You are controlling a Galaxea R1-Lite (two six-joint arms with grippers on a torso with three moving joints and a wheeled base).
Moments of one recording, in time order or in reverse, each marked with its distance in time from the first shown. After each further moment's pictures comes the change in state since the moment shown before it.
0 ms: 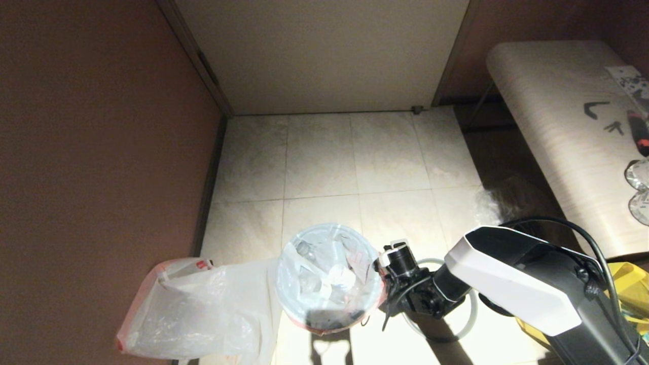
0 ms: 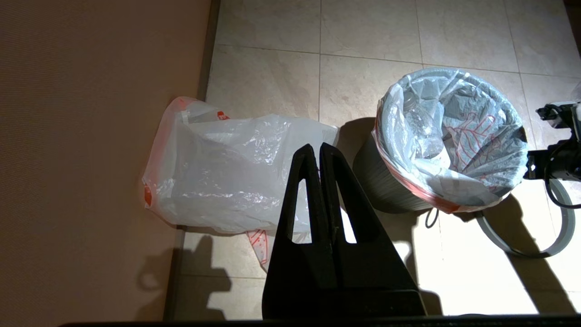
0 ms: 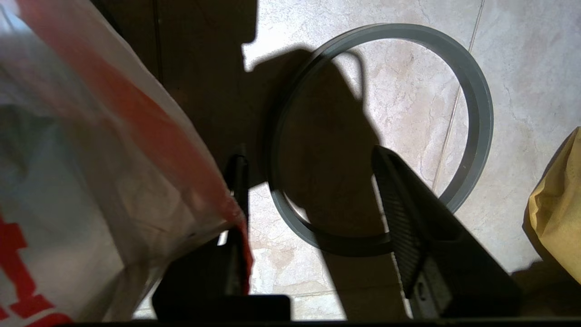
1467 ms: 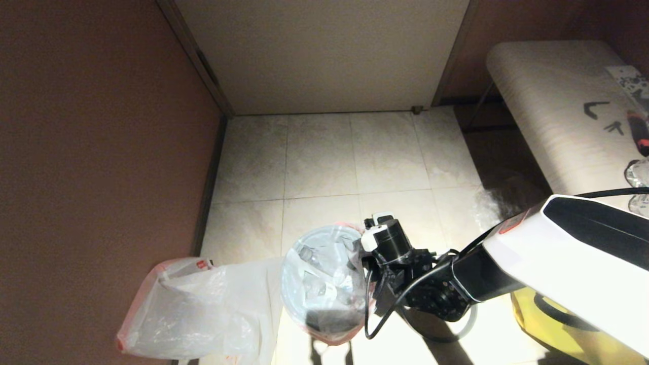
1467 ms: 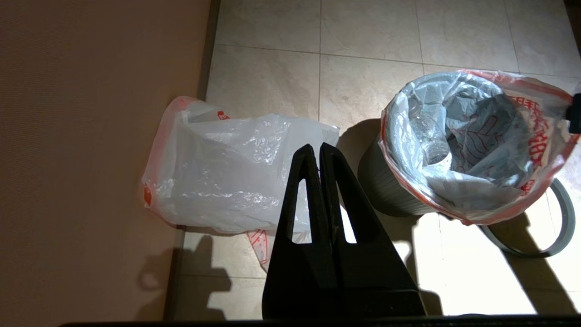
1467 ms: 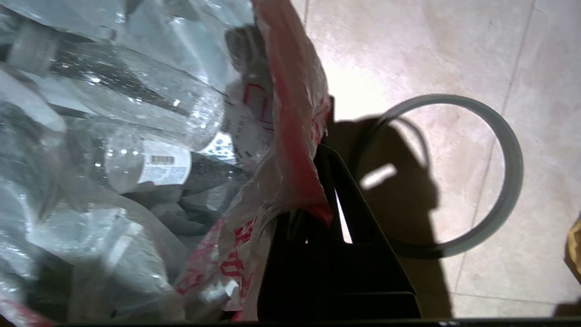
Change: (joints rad) left arm 0.000 0.000 0.000 0.000 0.000 0.000; right arm 0.189 -0.355 0.132 0.068 0.040 0.082
